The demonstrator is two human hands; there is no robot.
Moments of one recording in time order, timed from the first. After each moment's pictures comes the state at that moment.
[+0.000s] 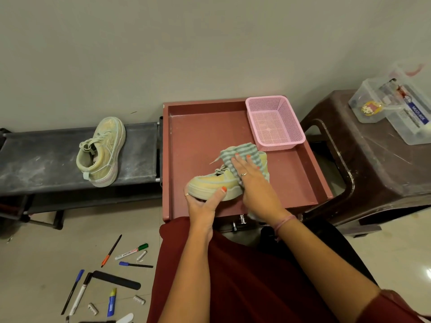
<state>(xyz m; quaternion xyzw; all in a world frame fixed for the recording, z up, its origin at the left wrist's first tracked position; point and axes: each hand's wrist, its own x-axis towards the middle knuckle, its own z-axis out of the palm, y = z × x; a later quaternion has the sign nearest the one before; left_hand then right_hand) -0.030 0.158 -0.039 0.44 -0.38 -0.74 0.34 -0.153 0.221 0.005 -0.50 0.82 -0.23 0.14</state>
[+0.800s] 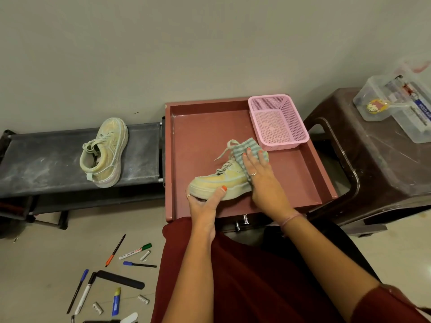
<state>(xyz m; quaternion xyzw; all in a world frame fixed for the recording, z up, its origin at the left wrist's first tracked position) -0.030 0.153 -0.045 0.44 -0.35 -0.75 0.35 -0.176 0.225 -0.019 -0.51 0.83 -0.20 0.08</state>
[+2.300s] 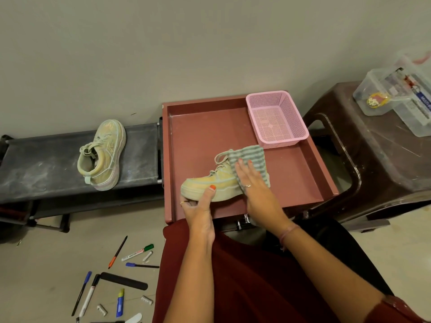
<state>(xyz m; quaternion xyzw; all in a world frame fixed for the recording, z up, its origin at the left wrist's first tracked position) -0.033 0.153 -0.043 0.44 -0.21 -0.76 0.43 -0.152 0.234 -0.034 -0.54 0.80 -0.25 0.10</state>
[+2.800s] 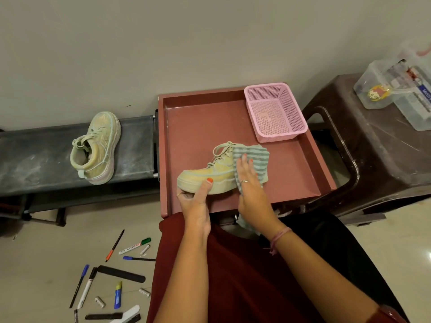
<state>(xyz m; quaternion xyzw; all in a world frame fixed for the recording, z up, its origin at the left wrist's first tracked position) -0.034 0.148 -0.048 0.43 -0.22 -0.76 0.42 -0.130 0.232 -0.029 -0.45 0.82 -0.31 0.18</state>
